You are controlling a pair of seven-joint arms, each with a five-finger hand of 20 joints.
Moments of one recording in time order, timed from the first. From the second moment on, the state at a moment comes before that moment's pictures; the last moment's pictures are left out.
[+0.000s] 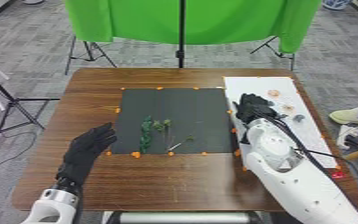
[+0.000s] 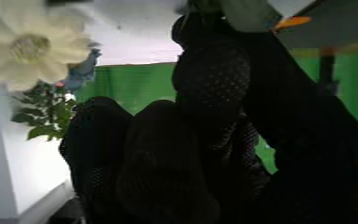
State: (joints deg) left arm 126.9 -76.3 -99.1 -121.7 61.5 -4.9 -1.0; right arm -78.2 -57.4 56.3 -94.4 -139.5 0.4 36.3
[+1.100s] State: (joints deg) left arm 127.7 -76.7 -99.5 -121.3 61.3 -8.0 0.8; right arm -91.3 -67.3 62.0 -106.1 -128.3 3.2 36.5
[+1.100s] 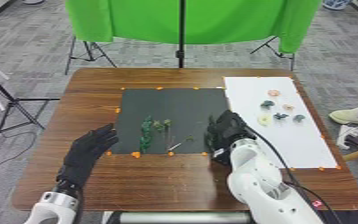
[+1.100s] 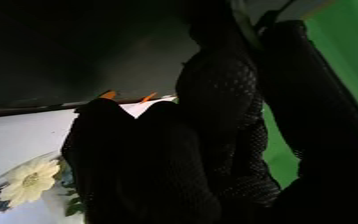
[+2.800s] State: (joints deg) left arm 127.5 -76.5 -99.9 -120.4 61.2 -9.9 2.4; right arm -102.5 -60.9 71.6 -118.5 -132.9 4.3 35.9
